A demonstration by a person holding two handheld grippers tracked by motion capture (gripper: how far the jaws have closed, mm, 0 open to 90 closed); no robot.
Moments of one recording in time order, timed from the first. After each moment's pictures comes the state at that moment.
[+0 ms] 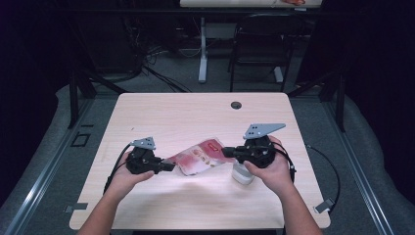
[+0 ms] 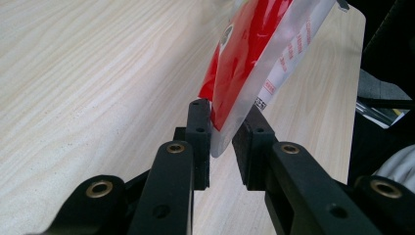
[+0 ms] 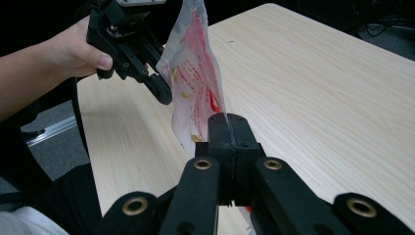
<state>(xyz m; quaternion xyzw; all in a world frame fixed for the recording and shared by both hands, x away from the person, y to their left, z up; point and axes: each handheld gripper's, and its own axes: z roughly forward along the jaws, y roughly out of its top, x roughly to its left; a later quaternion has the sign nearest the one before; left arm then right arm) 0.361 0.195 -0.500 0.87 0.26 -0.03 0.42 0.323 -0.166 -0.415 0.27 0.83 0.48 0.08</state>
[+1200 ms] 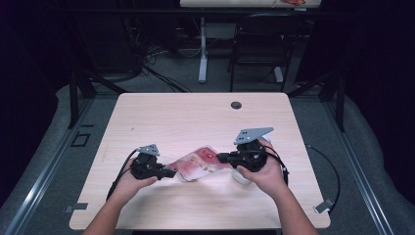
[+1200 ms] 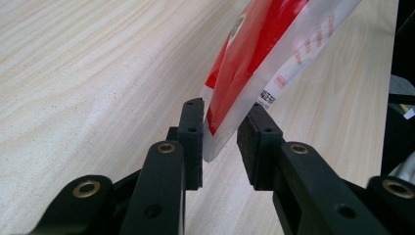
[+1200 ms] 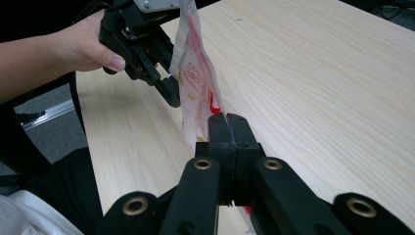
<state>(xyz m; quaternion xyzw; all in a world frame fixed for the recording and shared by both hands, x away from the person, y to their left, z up) 0.364 0.192 -0.537 0.87 0.28 -0.03 0.39 0.324 -0.150 -0.431 0.27 0.85 0.45 0.07</state>
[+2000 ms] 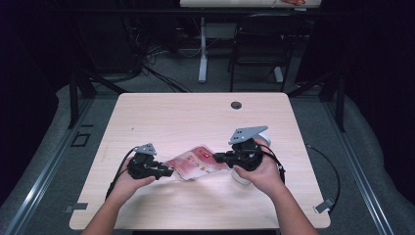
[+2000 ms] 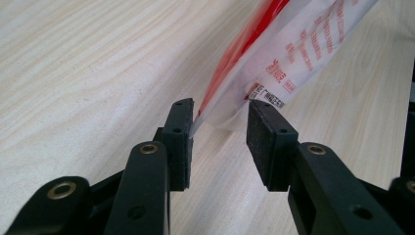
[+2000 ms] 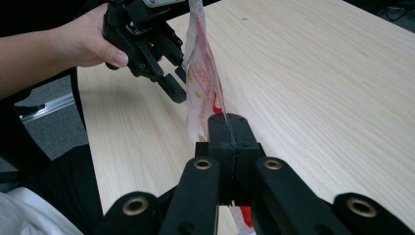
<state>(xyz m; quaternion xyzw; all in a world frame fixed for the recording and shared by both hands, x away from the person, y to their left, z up) 0.364 0.202 -0.534 0.87 0.30 -0.01 0.40 0.326 -0.140 -0.427 0.25 0.86 0.44 0.07</state>
